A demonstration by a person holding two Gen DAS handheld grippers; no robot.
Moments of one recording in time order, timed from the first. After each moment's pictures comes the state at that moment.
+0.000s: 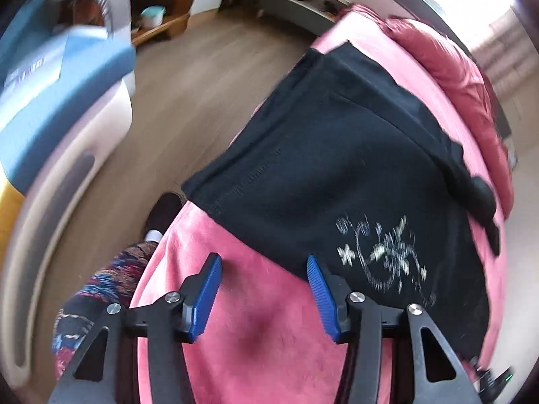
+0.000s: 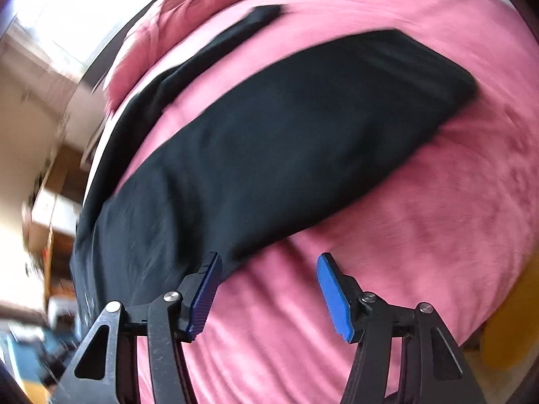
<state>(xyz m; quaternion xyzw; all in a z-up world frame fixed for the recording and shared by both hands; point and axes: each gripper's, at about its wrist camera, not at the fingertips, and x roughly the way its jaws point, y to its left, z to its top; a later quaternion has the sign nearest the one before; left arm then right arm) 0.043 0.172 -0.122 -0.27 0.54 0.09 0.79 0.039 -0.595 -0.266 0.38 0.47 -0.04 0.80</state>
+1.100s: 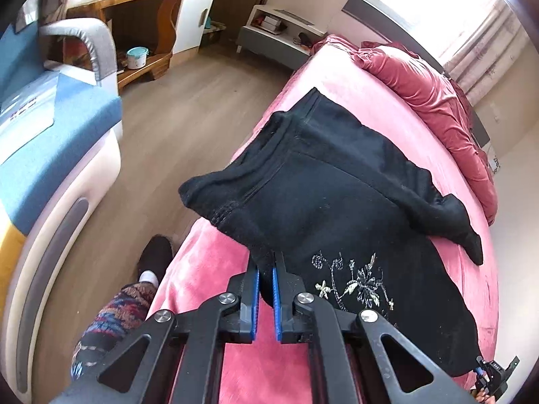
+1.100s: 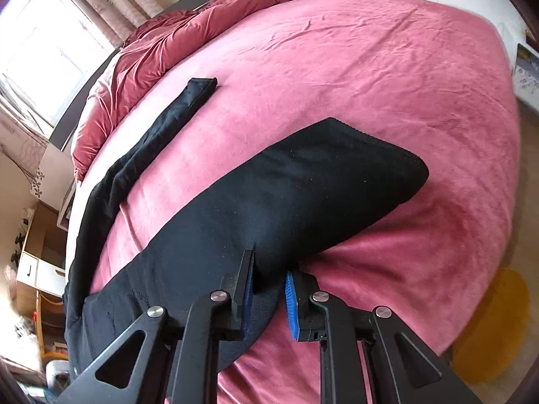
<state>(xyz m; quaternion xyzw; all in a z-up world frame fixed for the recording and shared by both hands) 0.043 0.178 -0.071 -0.25 0.47 0.06 0.84 0.046 -0.689 -0.235 0.38 0.42 -0.15 0.81</state>
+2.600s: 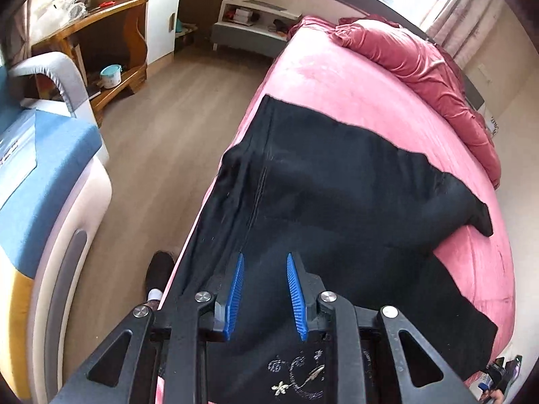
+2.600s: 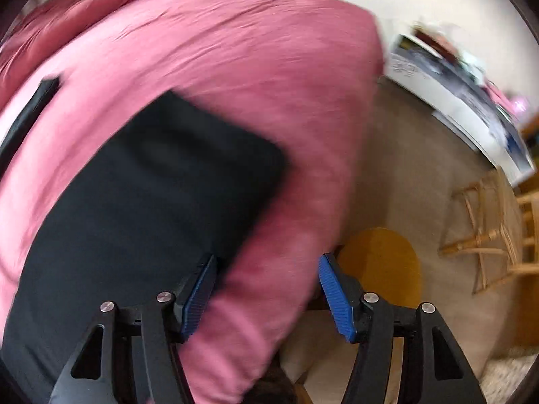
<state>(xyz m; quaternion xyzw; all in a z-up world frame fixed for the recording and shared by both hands) 0.088 0.153 -0.058 -0.18 0.50 0.04 0.85 -0.018 -0.732 -0.263 0.30 0.51 -0.41 0.69</state>
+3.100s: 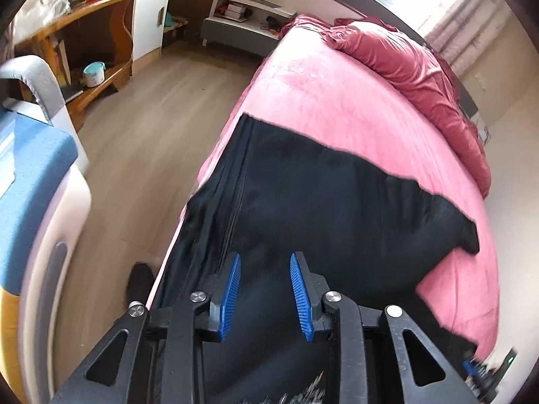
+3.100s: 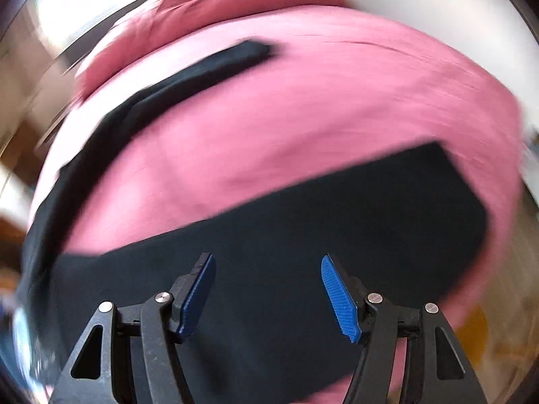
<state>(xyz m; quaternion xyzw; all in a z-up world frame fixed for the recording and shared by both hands) 0.156 0.158 -0.044 -0.21 0.50 0.01 0.84 0.102 -0.571 -0.218 0.21 0.48 -0.10 0.84</state>
